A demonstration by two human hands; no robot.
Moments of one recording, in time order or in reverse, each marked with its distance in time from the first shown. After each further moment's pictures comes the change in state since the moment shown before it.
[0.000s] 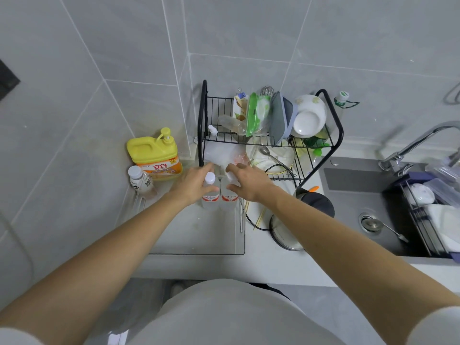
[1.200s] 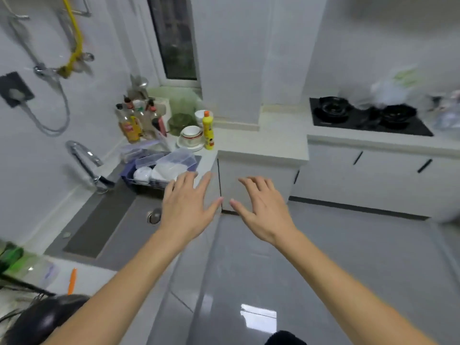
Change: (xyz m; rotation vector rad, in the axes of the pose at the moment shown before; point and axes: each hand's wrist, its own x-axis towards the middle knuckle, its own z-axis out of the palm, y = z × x) left_hand -0.186 0.555 0.187 0.319 -0.030 1.359; right_hand -0.625 0.098 0.020 0.171 0.865 1.431
